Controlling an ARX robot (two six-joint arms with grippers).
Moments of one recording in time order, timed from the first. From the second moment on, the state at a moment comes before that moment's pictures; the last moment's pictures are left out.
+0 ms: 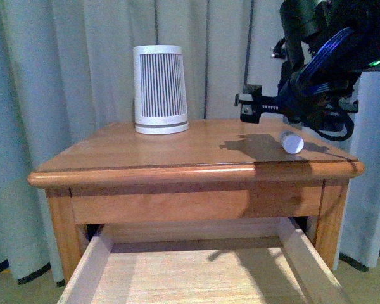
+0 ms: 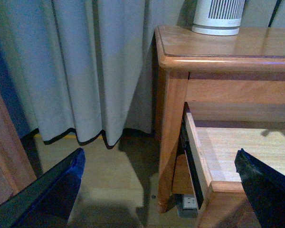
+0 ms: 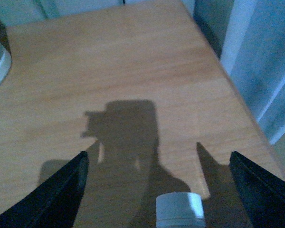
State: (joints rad) left arm 0.00 0.00 0.01 0.00 0.00 0.00; right arm 0.22 2.05 1.72 -0.04 0.32 0.26
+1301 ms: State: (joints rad) left arm 0.00 0.00 0.01 0.00 0.00 0.00; right arm 0.45 1.35 0.29 0.43 0.27 0.47
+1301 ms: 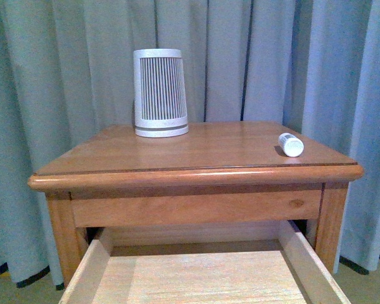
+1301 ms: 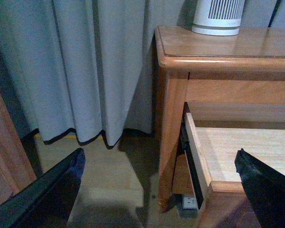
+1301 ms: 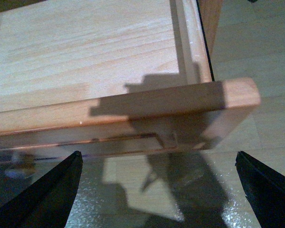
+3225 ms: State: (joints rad) left arm 0.00 0.00 0.01 0.00 0.00 0.00; right arm 0.13 0.62 0.28 0.22 0.37 0.15
